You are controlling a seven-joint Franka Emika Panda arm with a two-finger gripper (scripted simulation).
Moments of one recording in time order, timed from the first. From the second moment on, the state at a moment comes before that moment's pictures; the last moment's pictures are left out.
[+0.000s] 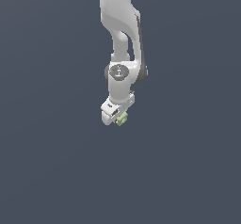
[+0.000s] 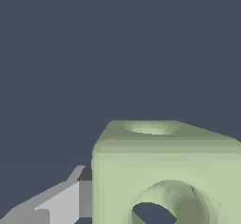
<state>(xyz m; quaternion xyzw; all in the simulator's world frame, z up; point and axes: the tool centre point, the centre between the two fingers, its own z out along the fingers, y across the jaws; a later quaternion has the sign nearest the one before) -0.051 -0.005 0.057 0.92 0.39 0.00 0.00</state>
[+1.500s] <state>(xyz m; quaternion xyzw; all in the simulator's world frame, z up) 0.016 -0.145 0.310 0.92 0.39 0.00 0.00</state>
